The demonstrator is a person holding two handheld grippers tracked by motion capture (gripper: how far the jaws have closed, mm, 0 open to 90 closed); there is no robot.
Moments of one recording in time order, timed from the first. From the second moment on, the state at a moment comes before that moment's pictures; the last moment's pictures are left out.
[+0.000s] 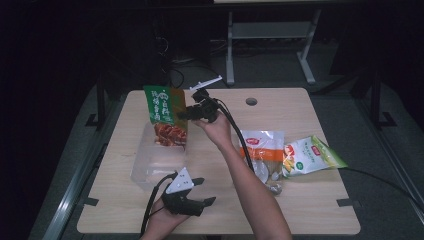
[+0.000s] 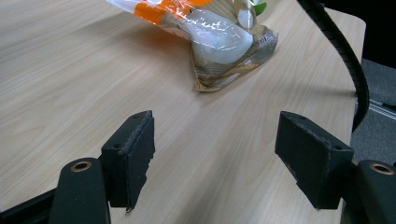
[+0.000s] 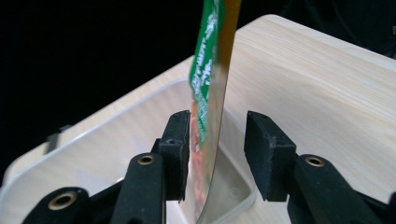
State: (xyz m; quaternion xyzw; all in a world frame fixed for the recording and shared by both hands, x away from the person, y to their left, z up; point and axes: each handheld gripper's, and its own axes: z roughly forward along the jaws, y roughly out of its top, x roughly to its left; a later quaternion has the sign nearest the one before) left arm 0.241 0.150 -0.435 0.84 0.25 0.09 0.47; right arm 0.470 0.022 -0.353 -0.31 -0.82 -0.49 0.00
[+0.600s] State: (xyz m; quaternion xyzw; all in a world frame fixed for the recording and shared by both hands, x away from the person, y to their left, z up) left arm 0.239 0.149 -0.435 0.85 0.25 0.09 0.46; right arm 0.423 -0.046 -0.346 -0.30 -0.82 -0.48 0.01
